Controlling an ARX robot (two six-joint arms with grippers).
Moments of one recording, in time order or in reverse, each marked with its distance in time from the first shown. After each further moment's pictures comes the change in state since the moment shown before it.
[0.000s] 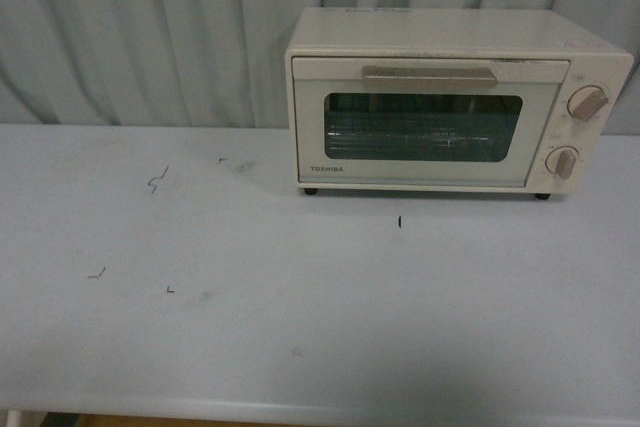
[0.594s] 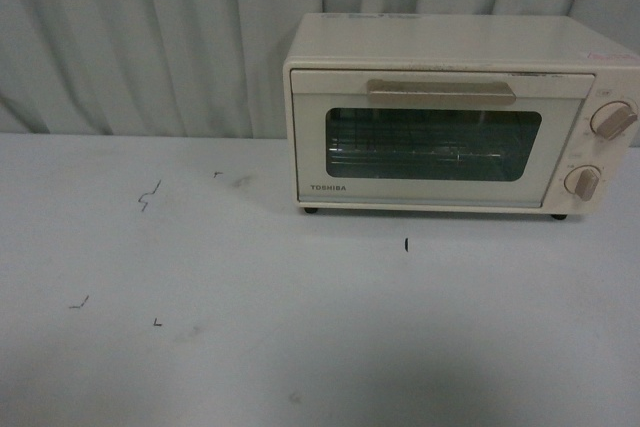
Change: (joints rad) left arm 0.000 0.000 0.000 0.000 0.000 0.000; right arm 0.000 0.000 0.000 0.000 0.000 0.000
